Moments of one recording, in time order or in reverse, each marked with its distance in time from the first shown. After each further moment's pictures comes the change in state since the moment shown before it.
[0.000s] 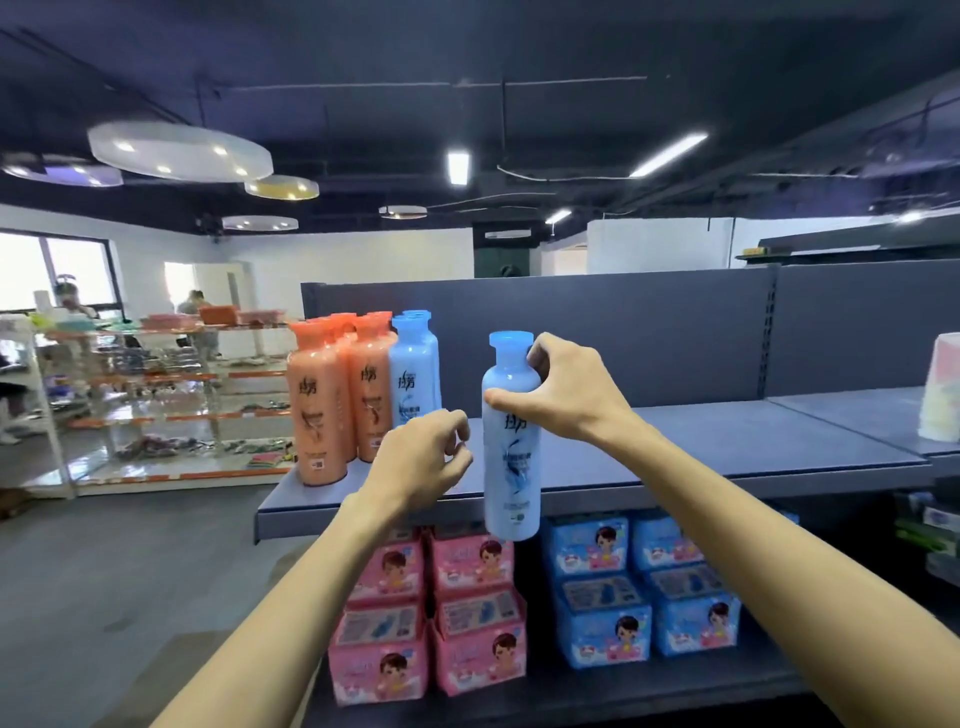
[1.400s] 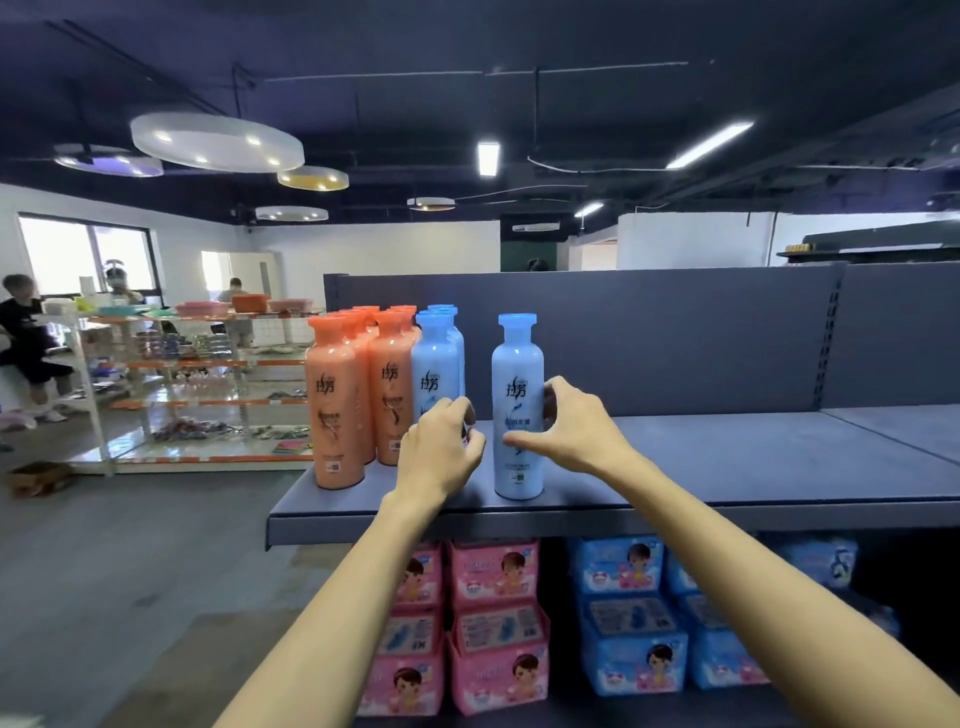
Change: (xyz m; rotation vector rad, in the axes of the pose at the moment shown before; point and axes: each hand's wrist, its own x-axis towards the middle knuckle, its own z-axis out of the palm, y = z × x) left_hand 0.030 -0.028 0.043 -0.043 0.137 -0.248; right_hand 0.027 0.055 0.067 -0.001 -0.219 0.120
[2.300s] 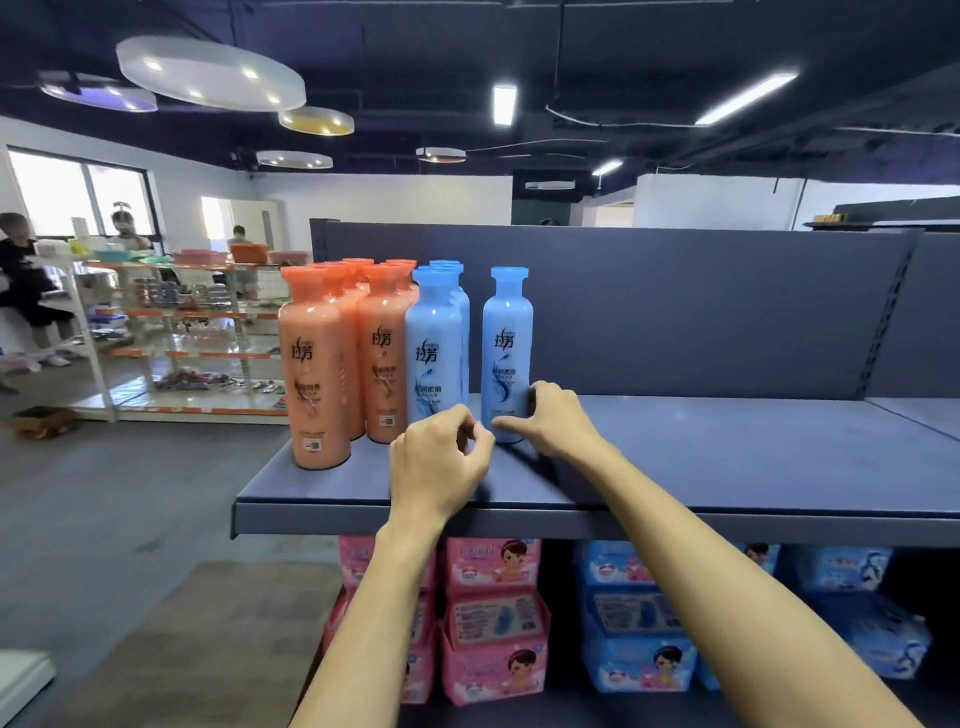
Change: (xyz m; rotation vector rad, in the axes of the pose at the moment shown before) left_hand -0.022 -0.010 0.028 -0.091 0.140 -0.156; right_hand 0.072 0.054 0.079 -0.033 -0.114 0.124
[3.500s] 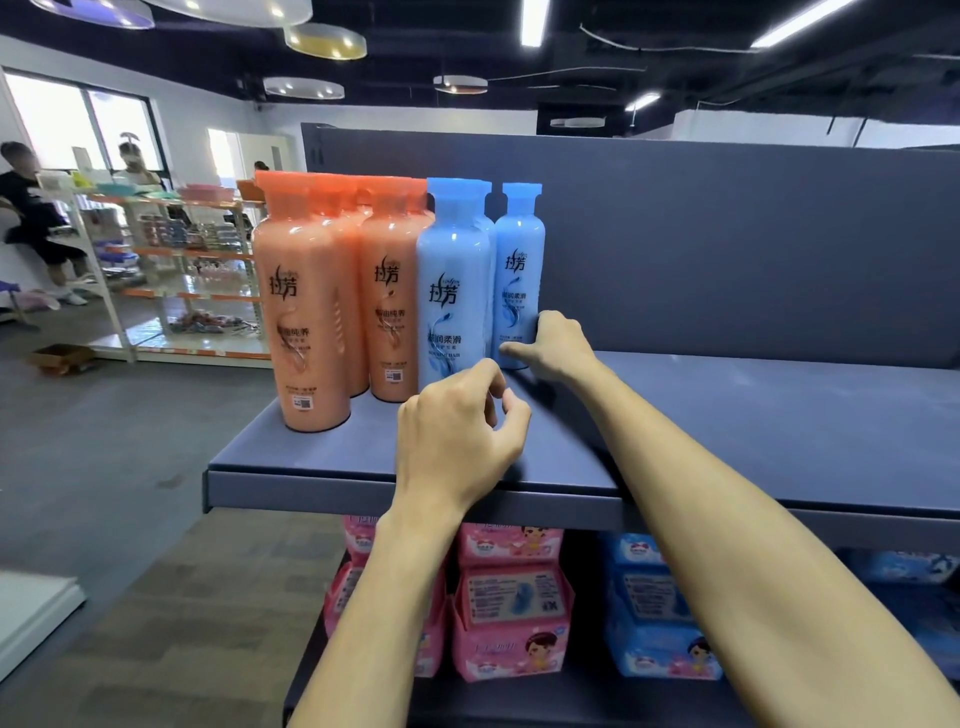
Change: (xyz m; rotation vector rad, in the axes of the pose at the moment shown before) left_hand -0.001 -0.004 0.009 0.019 0.012 0.099; right_hand 0.076 -0.007 0.030 0.023 -0.035 0.040
